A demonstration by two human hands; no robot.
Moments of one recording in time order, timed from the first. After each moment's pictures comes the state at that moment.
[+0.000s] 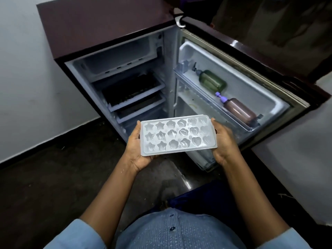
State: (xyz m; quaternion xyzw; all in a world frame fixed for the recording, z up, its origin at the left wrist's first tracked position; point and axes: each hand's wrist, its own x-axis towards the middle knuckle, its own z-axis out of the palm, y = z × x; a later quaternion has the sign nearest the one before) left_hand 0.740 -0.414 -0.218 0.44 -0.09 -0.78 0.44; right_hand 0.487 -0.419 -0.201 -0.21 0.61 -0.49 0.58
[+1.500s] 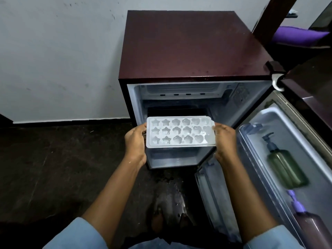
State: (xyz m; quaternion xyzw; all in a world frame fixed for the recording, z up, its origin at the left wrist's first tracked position) left_hand 0.865 -0.574 -0.220 0.63 -0.02 -0.42 0.66; right_hand 0.644 -0.696 -0.232 -0.38 0.61 -0.40 0.57
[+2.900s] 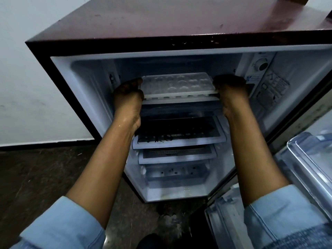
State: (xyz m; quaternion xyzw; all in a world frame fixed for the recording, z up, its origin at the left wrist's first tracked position) left_hand 0.922 -0.781 -0.303 0.64 -0.22 -0.26 0.69; right_hand 0.704 -0.926 -0.298 -0.53 0.51 -0.46 0.49
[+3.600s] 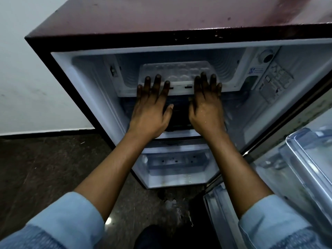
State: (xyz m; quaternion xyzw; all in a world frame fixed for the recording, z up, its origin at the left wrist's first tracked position) left_hand 0.901 -0.767 -0.353 0.72 -0.66 0.11 0.17; right_hand 0.724 -0.862 -0.367 -0.85 0.40 -0.33 -0.02
